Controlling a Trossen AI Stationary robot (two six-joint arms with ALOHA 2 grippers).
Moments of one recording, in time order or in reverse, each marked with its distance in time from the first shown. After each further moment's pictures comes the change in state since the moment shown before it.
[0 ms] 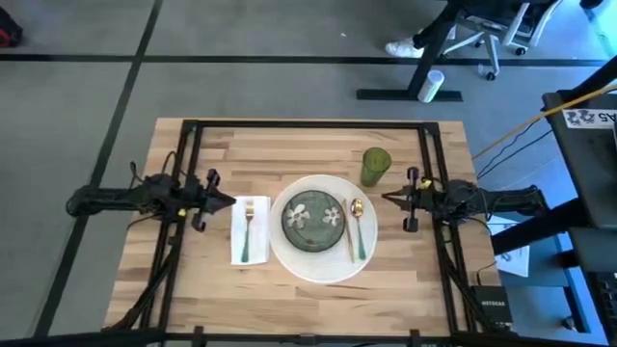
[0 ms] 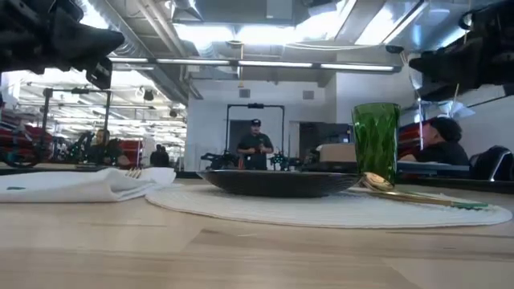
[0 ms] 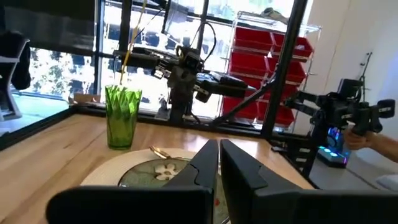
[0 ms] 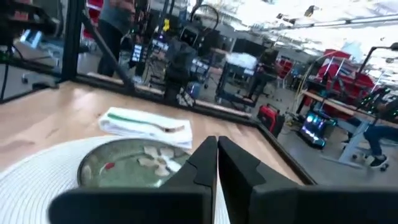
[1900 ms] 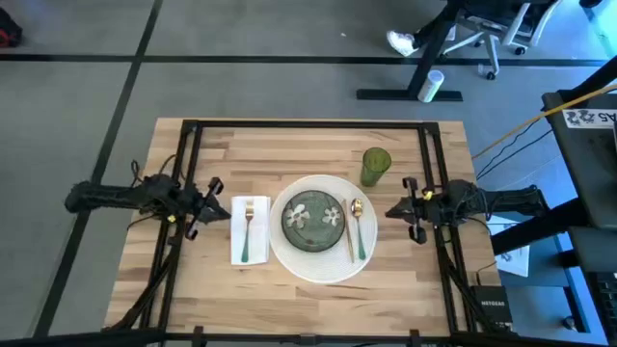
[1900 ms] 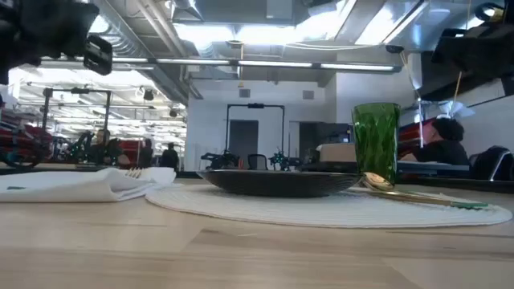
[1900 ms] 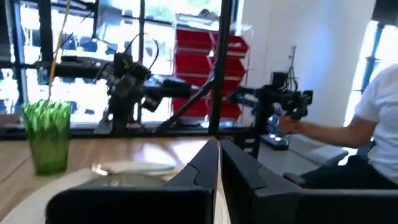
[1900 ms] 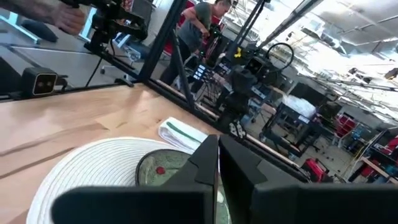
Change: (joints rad) left arm -0.026 0.007 0.000 0.032 0.191 0.044; right arm 0.002 0.000 -0.002 0.014 -0.329 -0.214
